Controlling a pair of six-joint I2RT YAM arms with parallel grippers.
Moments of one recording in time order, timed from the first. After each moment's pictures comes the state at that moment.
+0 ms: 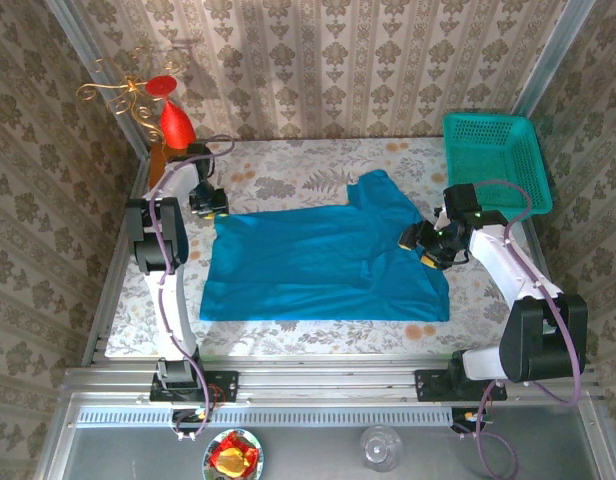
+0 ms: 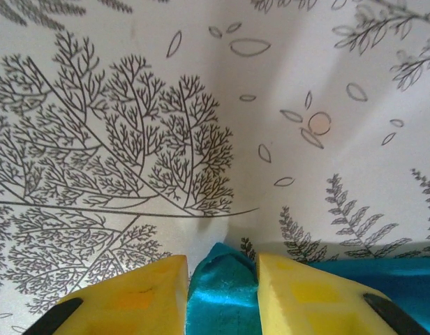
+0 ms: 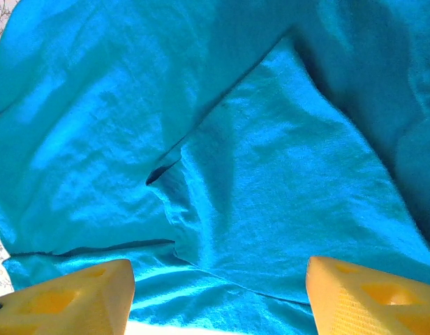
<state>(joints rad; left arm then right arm) -0.05 2.27 1.84 -0.97 0.09 -0.11 0.02 1.37 0.99 -0.82 -0.37 0.58</state>
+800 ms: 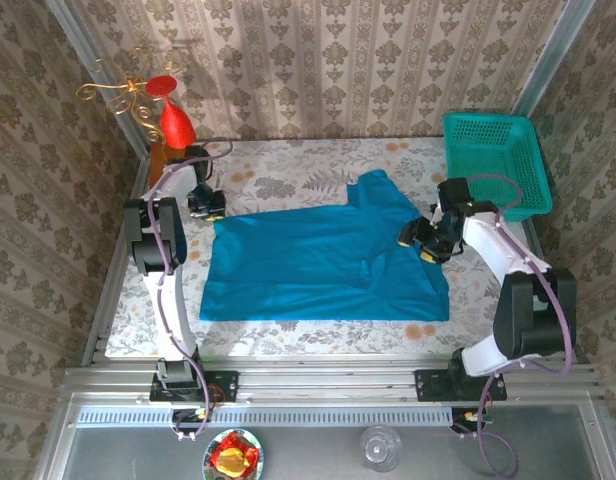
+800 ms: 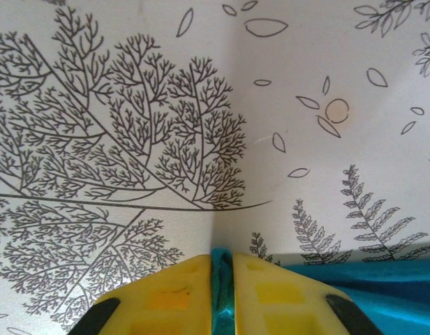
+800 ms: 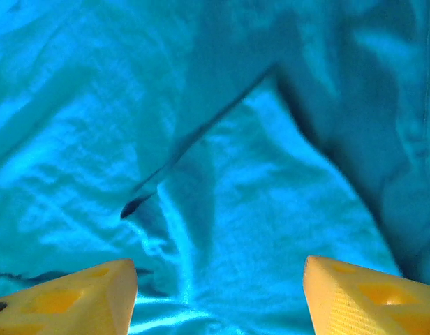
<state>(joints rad) -0.03 2.26 1.81 -0.95 0.11 -0.11 0.02 1.53 1.07 -0.81 -0.31 0.52</state>
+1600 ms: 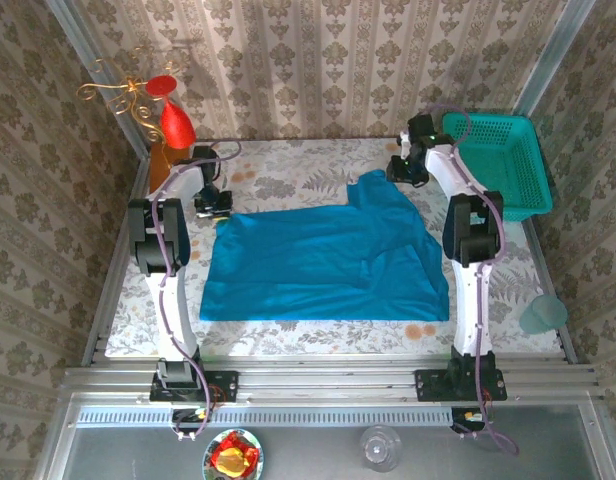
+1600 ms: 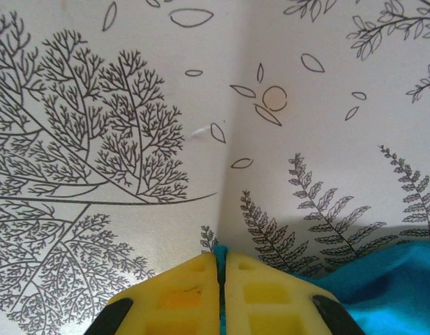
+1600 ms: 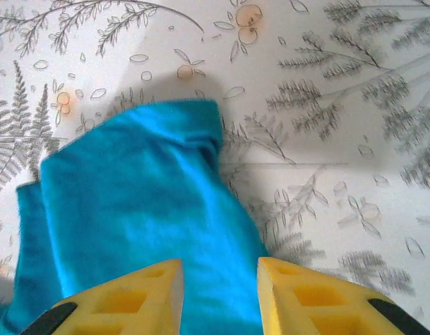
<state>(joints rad) -0.08 2.23 1.78 -0.92 0.09 -0.11 0.05 2.42 2.18 -0.88 -0.16 0.12</state>
